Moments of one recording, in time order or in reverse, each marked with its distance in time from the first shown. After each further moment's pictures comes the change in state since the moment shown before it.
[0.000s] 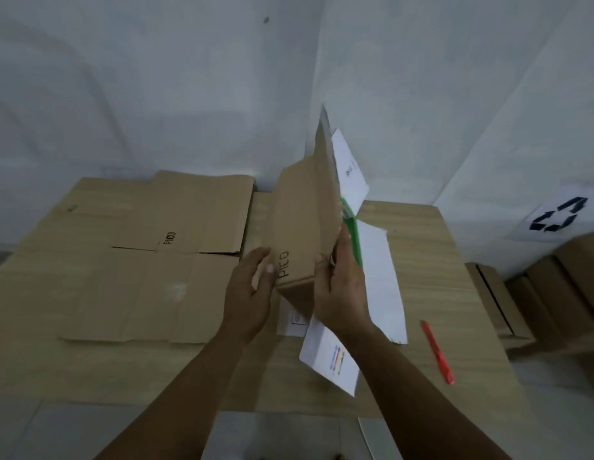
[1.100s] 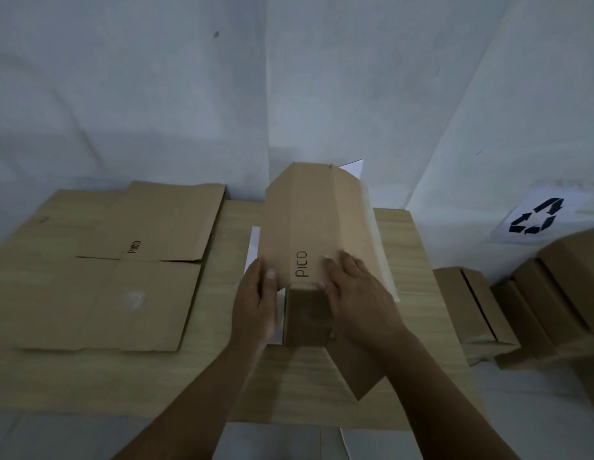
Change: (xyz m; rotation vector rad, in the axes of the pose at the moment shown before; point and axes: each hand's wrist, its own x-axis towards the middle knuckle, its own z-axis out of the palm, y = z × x) left_hand -0.025 0.051 0.115 -0.045 0.055 -0.149; right_hand 0.015 0.077 -0.127 -0.509 -0.520 0.125
